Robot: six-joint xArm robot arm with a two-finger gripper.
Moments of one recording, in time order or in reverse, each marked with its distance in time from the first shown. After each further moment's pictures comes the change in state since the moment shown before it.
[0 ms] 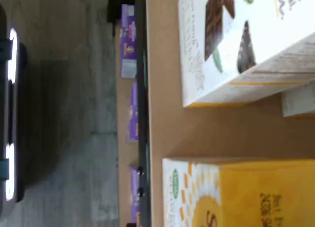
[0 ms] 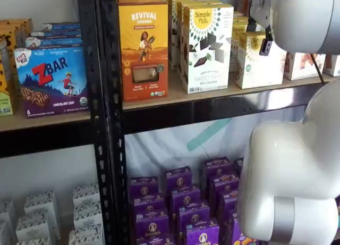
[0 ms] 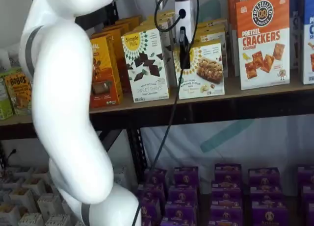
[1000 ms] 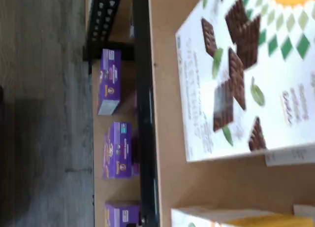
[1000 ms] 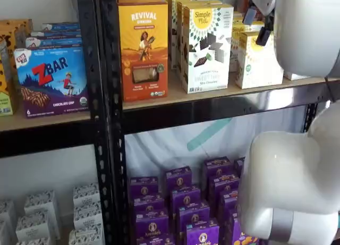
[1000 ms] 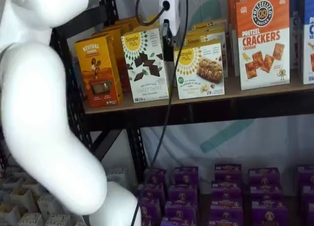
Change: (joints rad) arm -0.049 -0.190 0.098 0.145 0.010 -0.002
